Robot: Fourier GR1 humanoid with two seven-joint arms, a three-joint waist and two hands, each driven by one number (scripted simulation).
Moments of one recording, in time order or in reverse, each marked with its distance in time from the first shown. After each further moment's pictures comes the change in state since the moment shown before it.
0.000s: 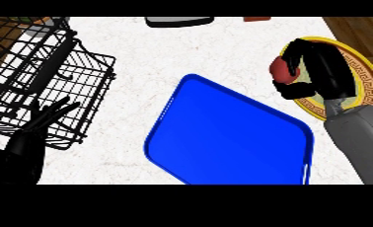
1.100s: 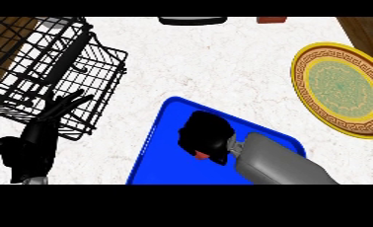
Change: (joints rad) left arm -0.077 0.011 -0.052 0.047 0.006 0.005 -0.006; right arm -0.180 0.246 0.672 0.086 0.158 0.460 -0.258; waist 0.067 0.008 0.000
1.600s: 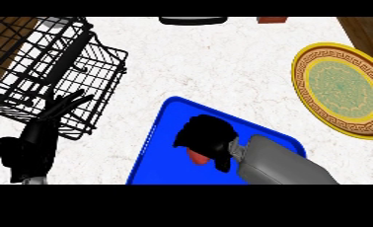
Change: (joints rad) left arm -0.002 0.013 -0.008 0.000 0.016 0.003 -0.006; right arm 0.017 -0.020 -0.001 -0.053 -0.090 0.125 0.099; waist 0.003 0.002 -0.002
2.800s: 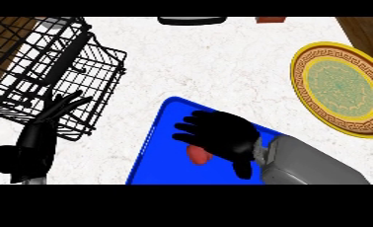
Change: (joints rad) left arm 0.007 0.016 -0.004 0.028 0.037 0.011 -0.102; right arm 0.009 -0.152 -0.046 -0.209 -0.115 0.000 0.014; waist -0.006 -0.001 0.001
